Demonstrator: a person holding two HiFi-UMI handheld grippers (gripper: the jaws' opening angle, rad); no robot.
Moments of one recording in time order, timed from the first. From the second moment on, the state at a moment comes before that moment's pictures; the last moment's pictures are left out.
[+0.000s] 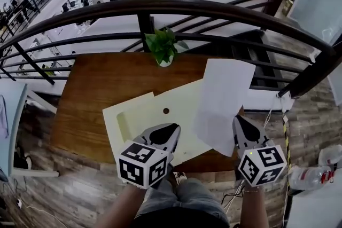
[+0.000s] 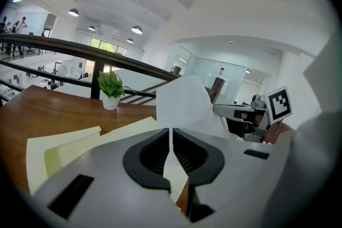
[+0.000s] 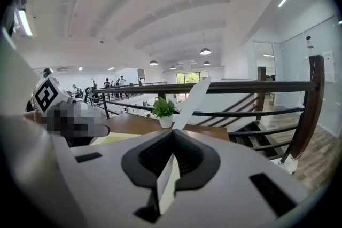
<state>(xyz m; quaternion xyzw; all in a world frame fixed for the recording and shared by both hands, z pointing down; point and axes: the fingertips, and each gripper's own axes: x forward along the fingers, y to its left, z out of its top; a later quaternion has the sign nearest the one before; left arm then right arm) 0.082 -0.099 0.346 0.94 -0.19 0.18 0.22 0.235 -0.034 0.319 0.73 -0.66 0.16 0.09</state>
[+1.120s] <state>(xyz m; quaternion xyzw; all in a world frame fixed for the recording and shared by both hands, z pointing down) 0.016 -0.133 0.278 0.94 -0.27 0.06 0.21 0.136 -0.087 0.221 0.62 -0.78 0.08 -0.03</state>
